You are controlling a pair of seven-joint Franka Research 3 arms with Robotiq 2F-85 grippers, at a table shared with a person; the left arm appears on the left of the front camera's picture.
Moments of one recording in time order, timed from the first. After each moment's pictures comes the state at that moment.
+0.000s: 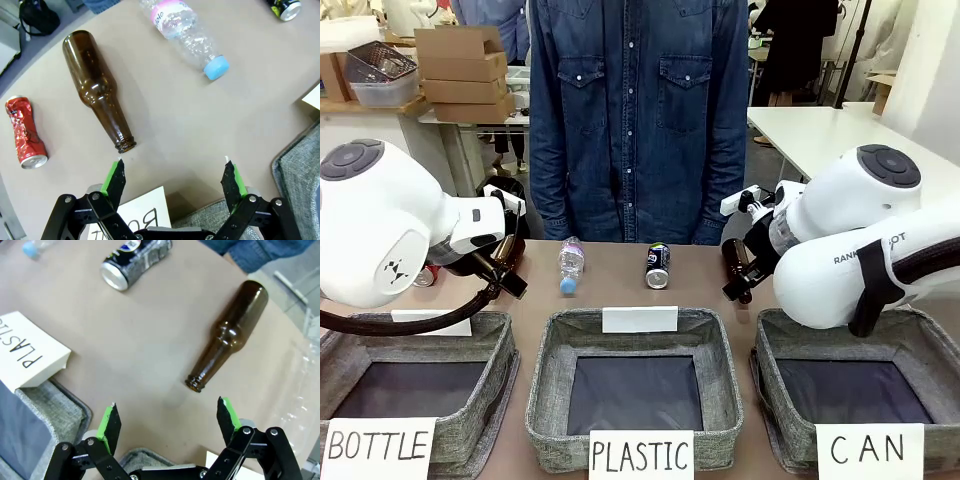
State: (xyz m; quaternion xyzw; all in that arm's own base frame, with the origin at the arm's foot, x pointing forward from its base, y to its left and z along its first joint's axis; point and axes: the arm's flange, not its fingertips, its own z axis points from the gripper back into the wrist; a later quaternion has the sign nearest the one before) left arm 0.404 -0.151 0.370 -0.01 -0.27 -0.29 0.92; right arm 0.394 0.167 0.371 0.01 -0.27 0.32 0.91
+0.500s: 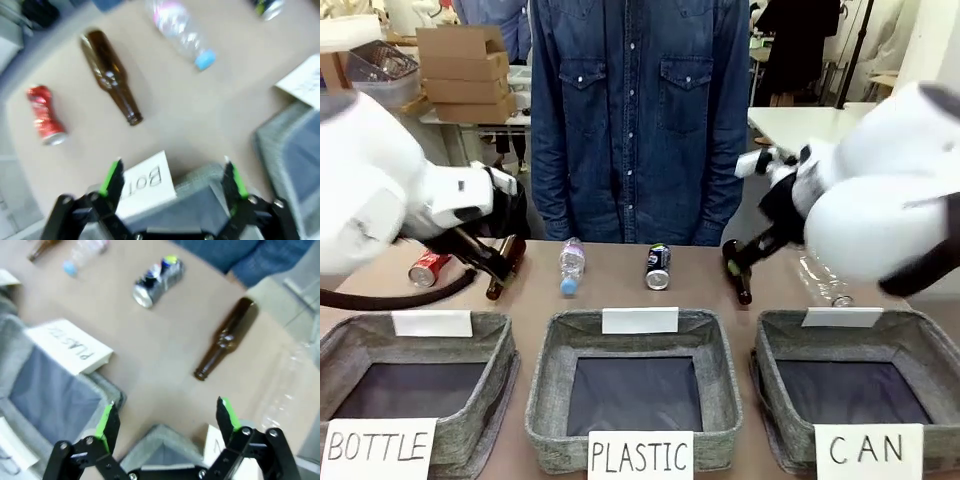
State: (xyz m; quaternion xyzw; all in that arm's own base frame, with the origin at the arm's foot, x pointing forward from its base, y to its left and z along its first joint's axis) left arm 0.369 -0.141 0.454 -0.01 -0.25 -0.30 0.92; right arm 0.353 0.154 0.480 0.06 -0.29 0.31 0.90
